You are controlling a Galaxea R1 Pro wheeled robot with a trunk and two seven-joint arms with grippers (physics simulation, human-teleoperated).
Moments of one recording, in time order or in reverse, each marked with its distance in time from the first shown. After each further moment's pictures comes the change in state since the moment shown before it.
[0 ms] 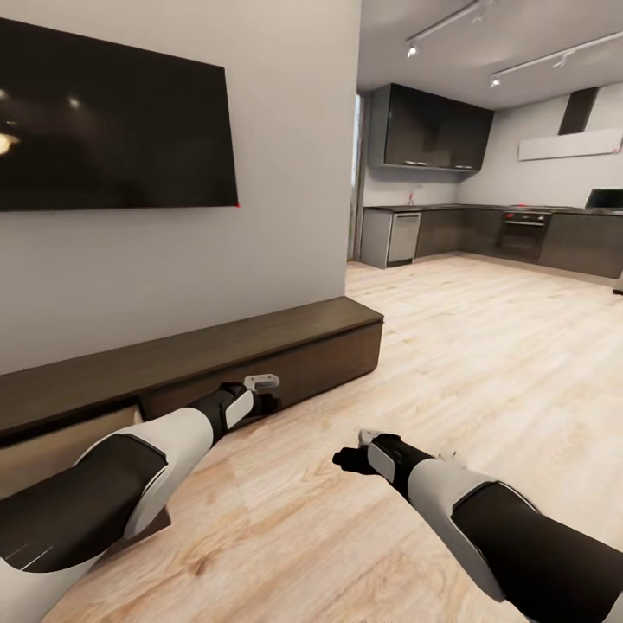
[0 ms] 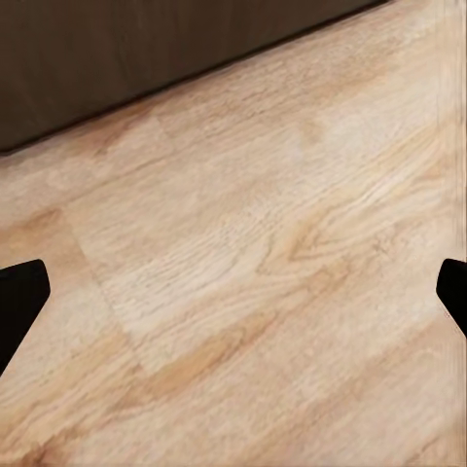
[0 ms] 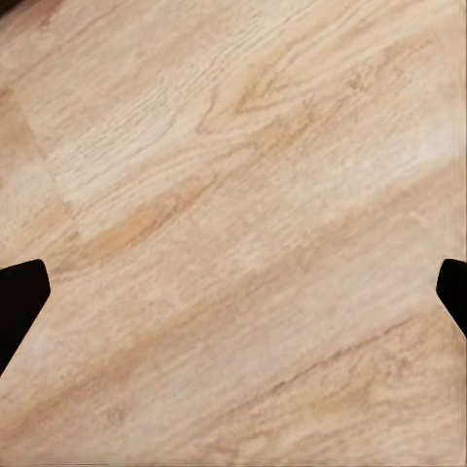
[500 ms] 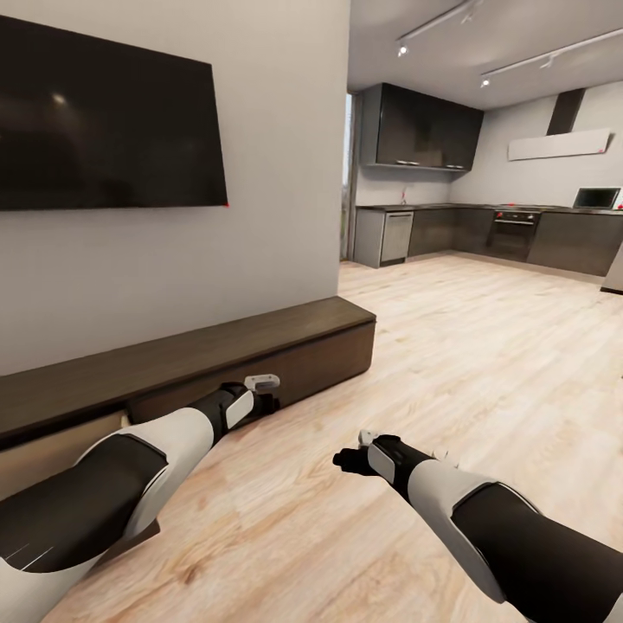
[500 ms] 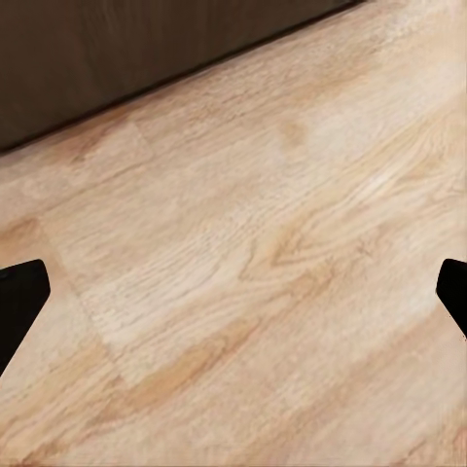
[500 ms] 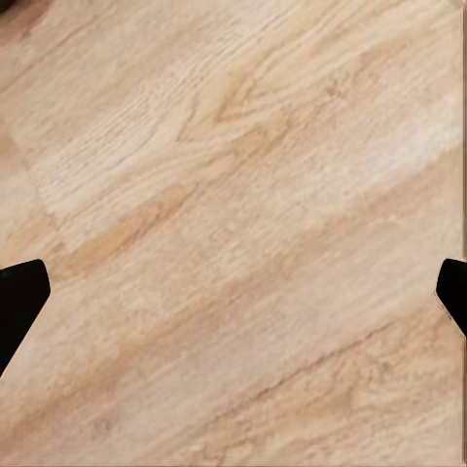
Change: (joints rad) left arm 0.000 -0.002 0.000 0.001 0.000 0.000 0.000; right arm 0.003 0.000 -0.001 0.002 0.000 -0.005 0.002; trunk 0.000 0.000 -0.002
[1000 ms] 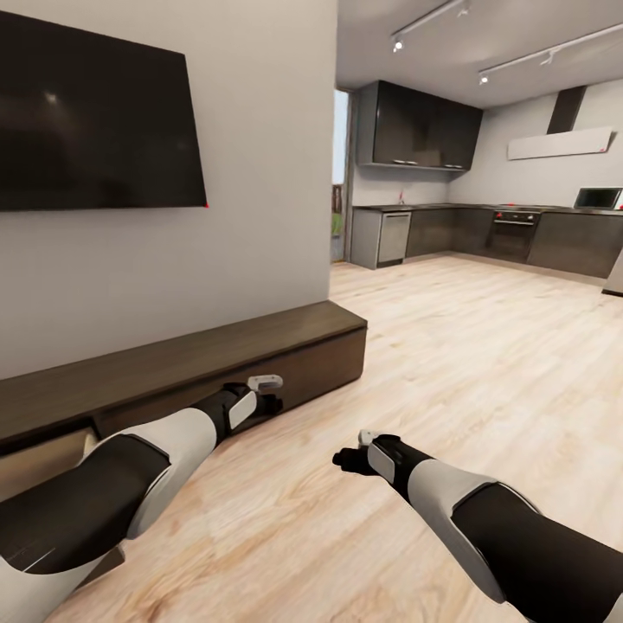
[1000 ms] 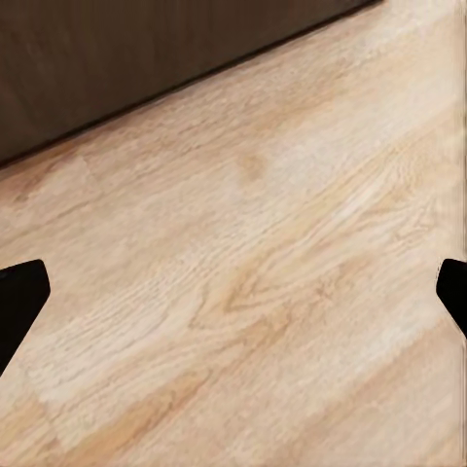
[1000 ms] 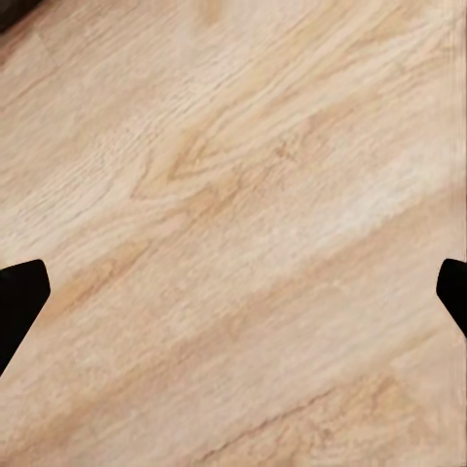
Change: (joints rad) left arm 0.000 -0.012 0.000 0.001 -0.001 0.000 0.000; right arm 0.000 0.000 0.001 -0.003 0.000 0.001 -0.001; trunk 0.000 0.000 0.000
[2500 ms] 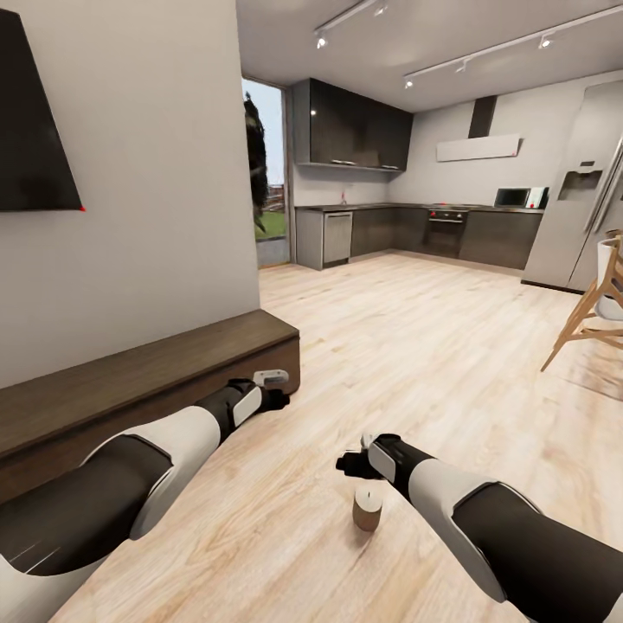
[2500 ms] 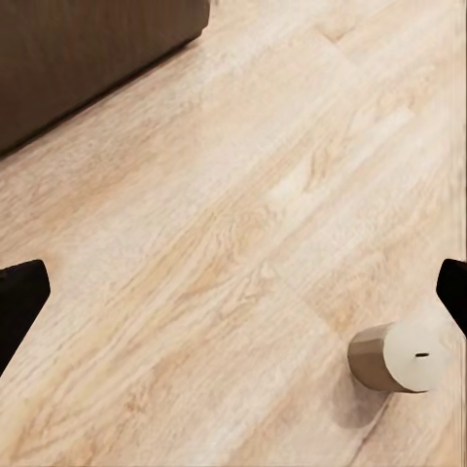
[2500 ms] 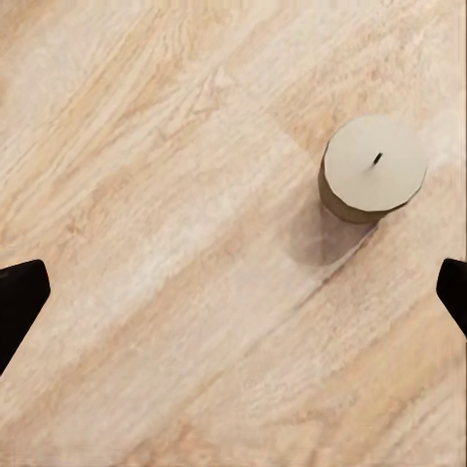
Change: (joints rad) left arm 0.000 -0.012 -0.001 -0.039 0.000 0.004 -0.007; right arm -0.001 -0.003 -0.003 -0.001 -0.001 0.069 -0.040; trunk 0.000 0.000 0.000
